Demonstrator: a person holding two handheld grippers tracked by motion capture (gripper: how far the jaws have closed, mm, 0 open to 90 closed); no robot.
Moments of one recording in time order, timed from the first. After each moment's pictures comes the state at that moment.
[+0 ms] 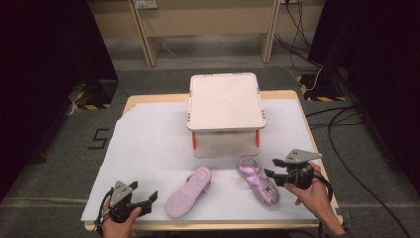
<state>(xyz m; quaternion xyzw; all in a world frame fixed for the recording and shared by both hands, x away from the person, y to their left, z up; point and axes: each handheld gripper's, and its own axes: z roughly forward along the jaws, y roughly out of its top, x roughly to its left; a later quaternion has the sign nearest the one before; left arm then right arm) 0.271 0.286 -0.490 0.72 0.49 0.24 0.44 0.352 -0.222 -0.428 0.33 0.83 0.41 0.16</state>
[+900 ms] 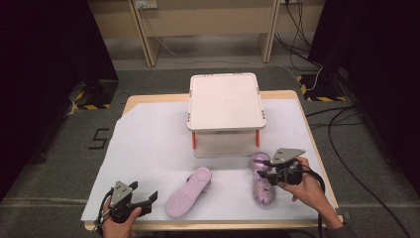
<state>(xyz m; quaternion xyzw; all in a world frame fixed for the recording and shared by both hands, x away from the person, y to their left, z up) 0.271 0.286 -0.491 0.72 0.49 0.24 0.44 0.368 -0.206 -0.434 0.25 0.89 0.36 0.15</state>
